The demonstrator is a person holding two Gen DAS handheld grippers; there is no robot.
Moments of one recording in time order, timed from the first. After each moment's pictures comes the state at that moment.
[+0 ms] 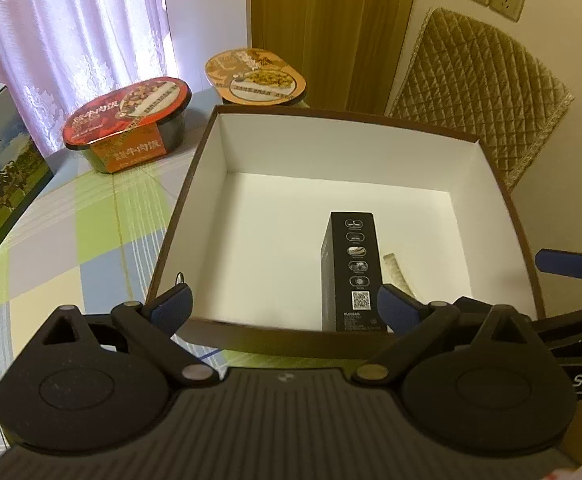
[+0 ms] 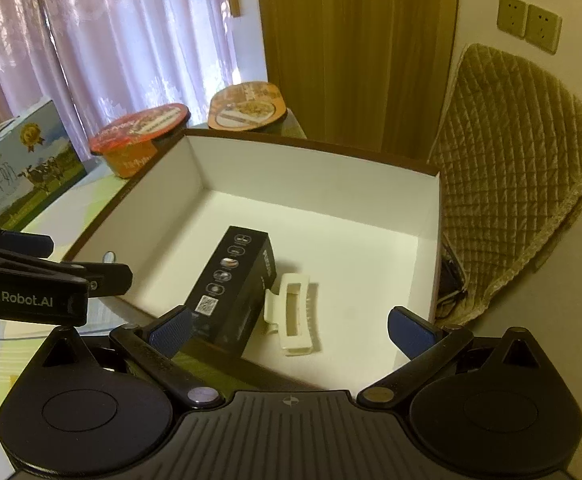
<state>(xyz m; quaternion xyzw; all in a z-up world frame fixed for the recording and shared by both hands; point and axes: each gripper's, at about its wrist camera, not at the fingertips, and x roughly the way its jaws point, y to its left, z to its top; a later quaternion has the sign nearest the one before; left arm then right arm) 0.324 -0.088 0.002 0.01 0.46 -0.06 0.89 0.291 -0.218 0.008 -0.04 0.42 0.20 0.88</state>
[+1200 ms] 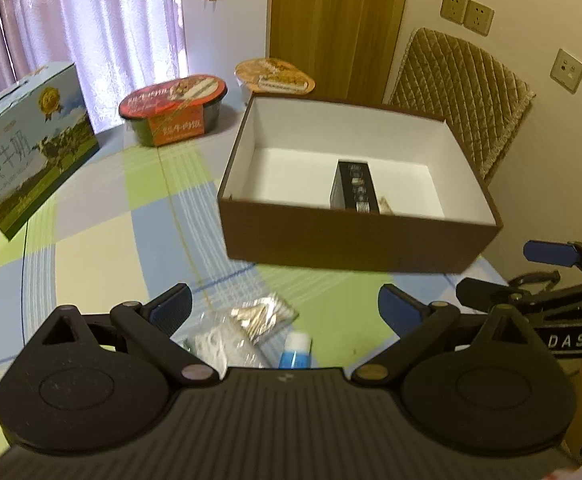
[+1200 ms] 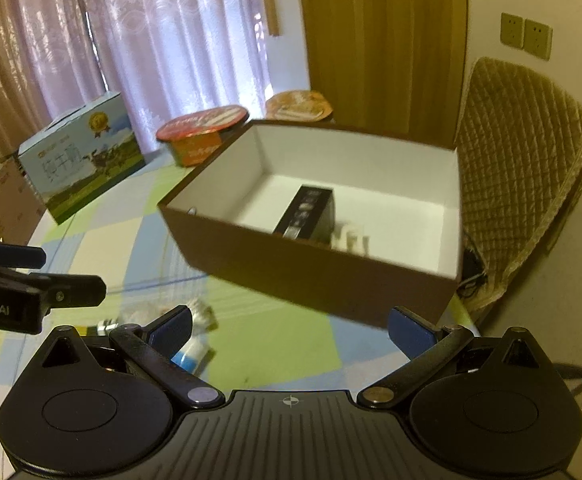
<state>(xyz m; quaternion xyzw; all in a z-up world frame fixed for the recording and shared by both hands) 0.178 -0.032 0.027 0.00 0.43 -0.06 0.90 0.164 -0.208 0.014 -0.03 0.39 0.23 0.89</state>
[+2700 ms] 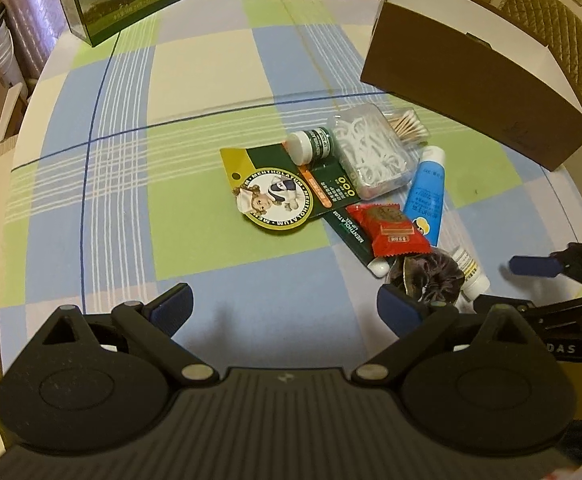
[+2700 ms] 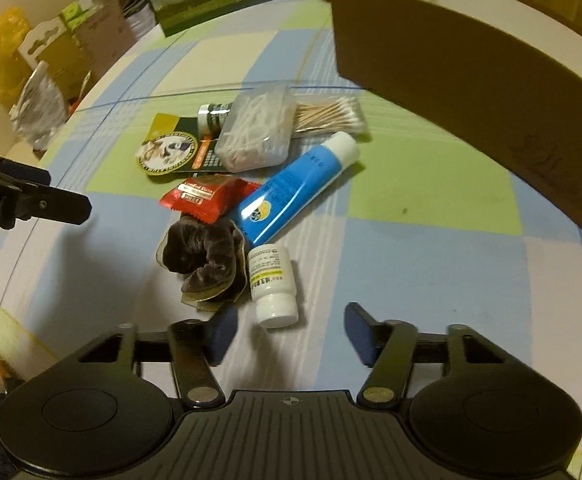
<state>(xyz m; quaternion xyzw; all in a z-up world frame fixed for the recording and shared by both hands) 0.079 0.077 -0.072 -0.06 0.54 0.03 0.84 0.096 -0.143 -0.115 -0.14 0.50 0.39 0.76</state>
